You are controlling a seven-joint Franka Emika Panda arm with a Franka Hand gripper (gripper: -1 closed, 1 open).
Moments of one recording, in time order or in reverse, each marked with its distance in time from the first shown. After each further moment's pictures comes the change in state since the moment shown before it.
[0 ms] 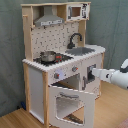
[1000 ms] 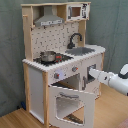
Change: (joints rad) arm -0.039 0.003 -0.020 -0.113 -0.266 0.066 0.107
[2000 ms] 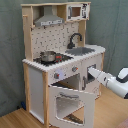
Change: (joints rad) arm -0.088 0.007 -0.006 -0.114 -0.206 0.023 0.211
